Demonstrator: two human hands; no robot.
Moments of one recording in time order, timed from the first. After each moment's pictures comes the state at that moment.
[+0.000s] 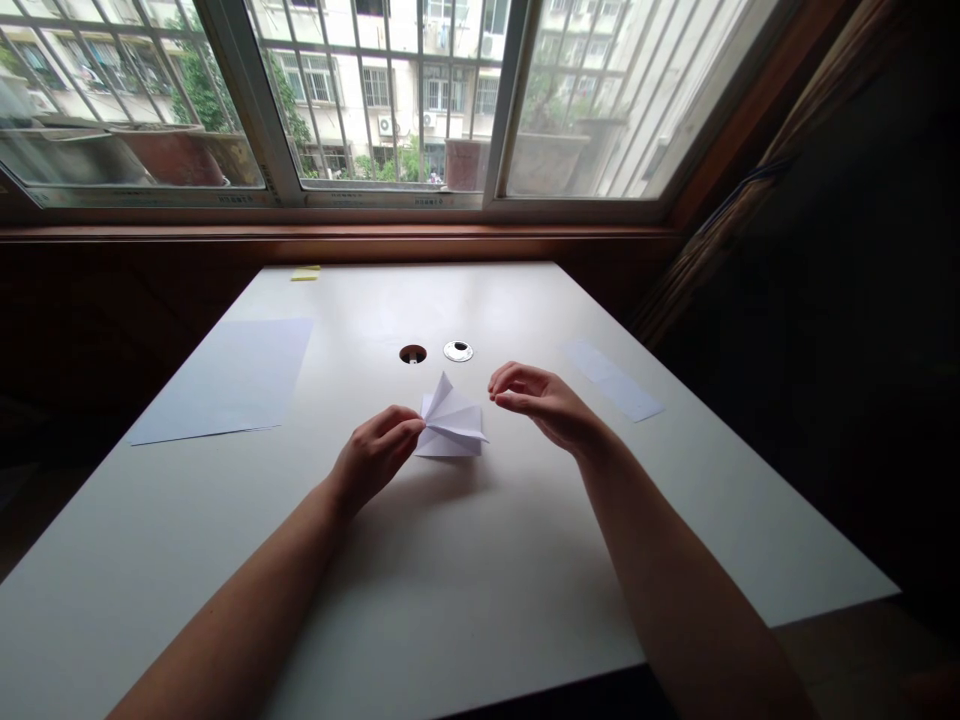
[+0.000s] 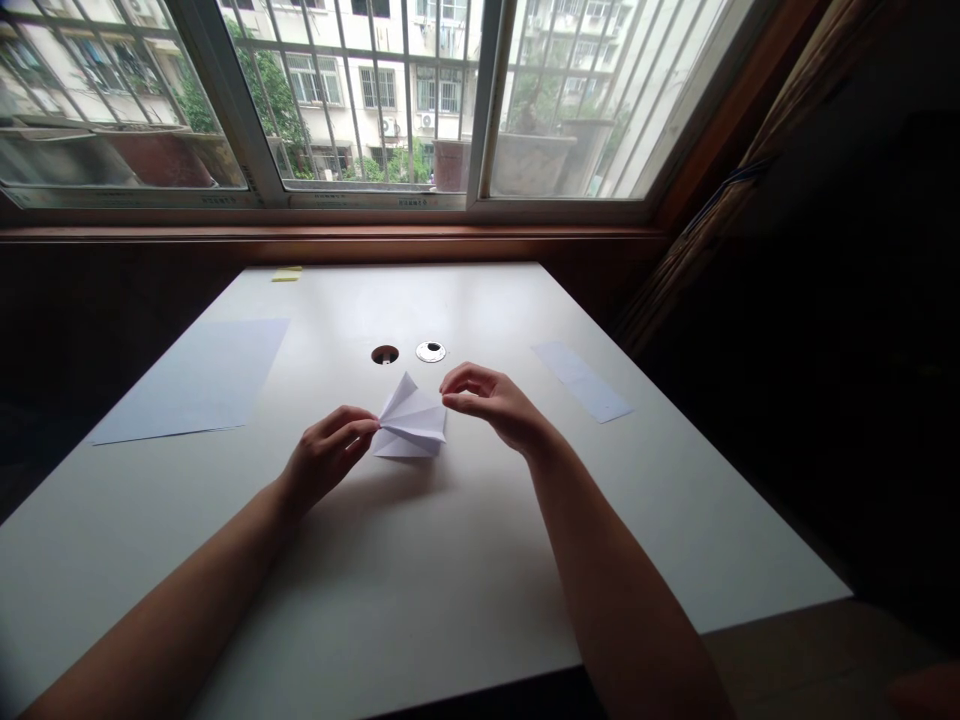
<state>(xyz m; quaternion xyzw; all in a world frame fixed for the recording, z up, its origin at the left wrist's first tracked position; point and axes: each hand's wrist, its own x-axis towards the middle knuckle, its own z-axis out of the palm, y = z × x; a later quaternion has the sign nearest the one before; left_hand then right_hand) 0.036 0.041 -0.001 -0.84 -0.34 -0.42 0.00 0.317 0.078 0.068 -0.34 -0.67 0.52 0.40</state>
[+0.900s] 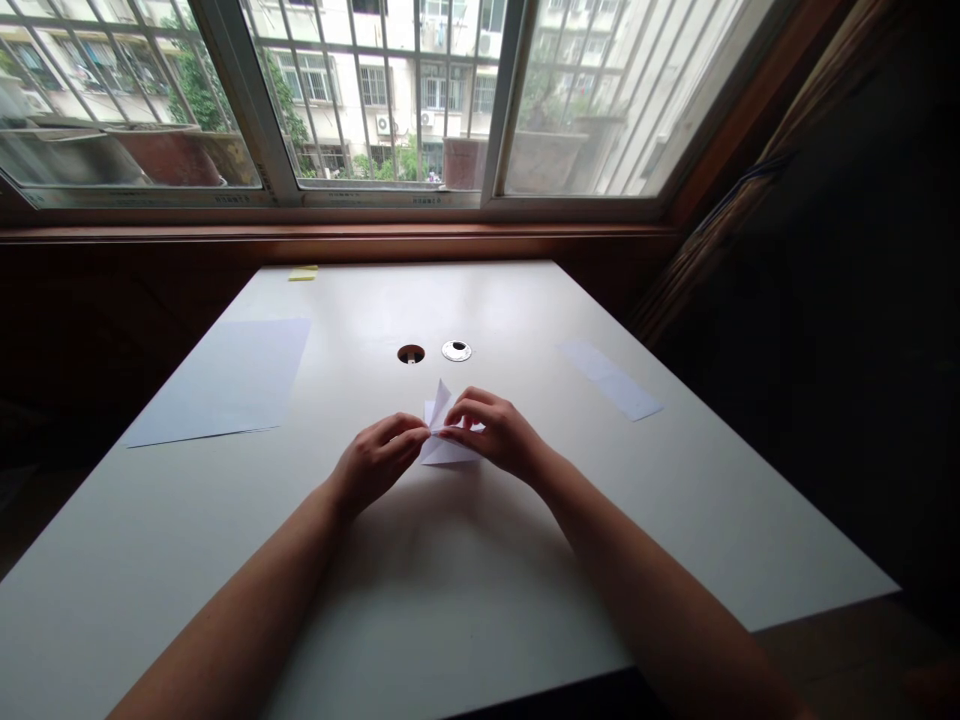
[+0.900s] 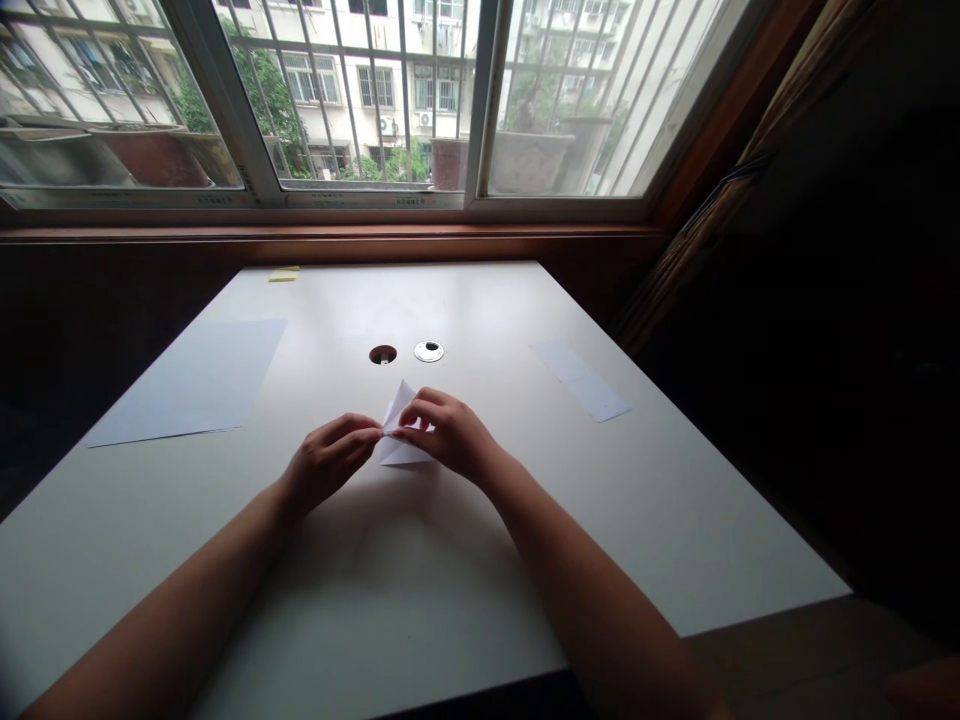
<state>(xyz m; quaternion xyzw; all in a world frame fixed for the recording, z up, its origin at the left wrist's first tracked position) 0.037 0.039 -0.002 -0.86 -0.31 -0.41 0.00 0.272 0.064 0.034 -0.32 -0.84 0.24 0.35</state>
